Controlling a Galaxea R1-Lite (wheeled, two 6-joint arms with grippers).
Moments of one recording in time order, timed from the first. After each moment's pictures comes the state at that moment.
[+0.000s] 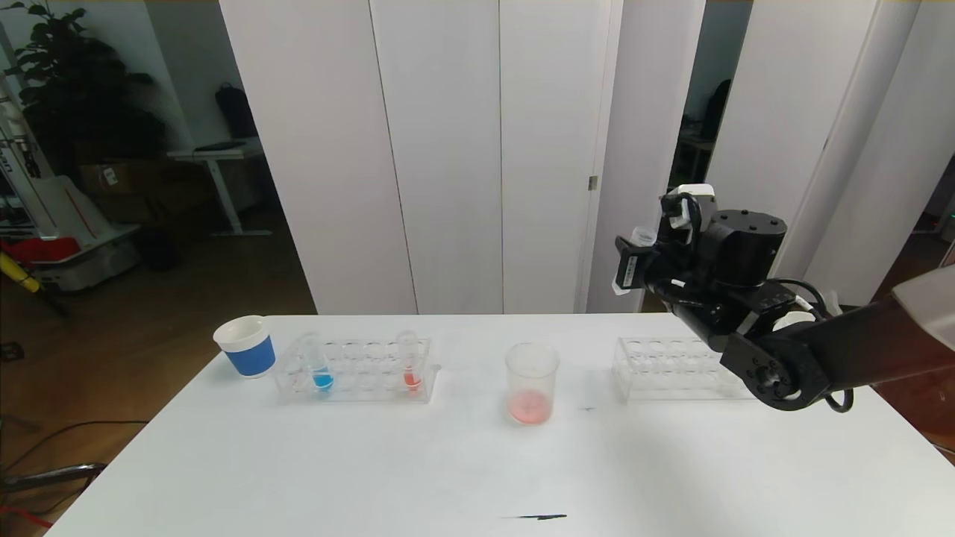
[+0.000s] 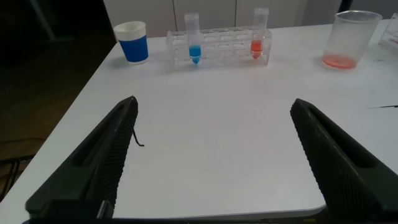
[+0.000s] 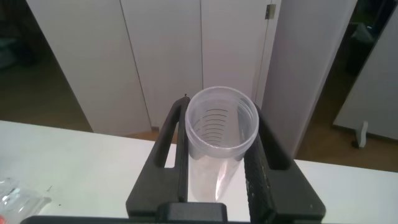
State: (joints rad) left arm -0.01 0.00 0.00 0.00 -0.02 0.05; right arm 0.37 2.08 -1.13 -0.98 -0.21 0.07
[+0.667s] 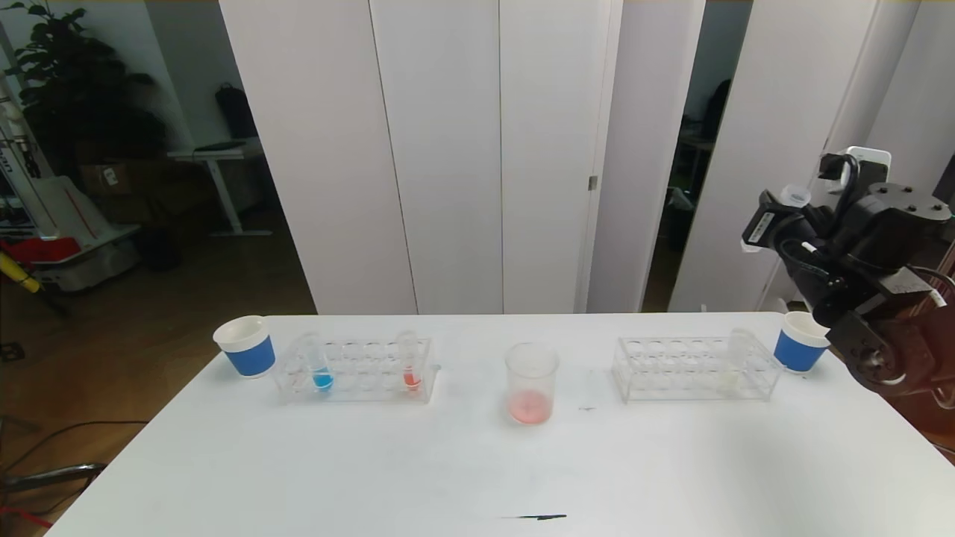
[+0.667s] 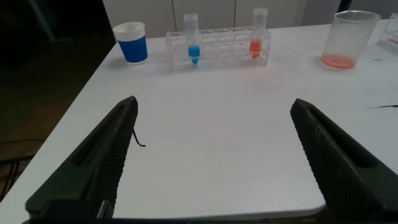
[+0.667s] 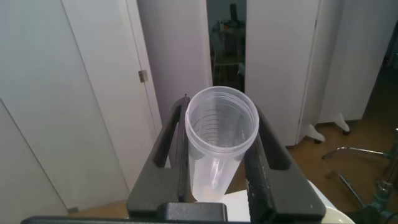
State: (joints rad) left arm -0.01 0.00 0.00 0.00 -0.02 0.05; right arm 0.08 1.99 -1.00 -1.22 -0.33 0.04
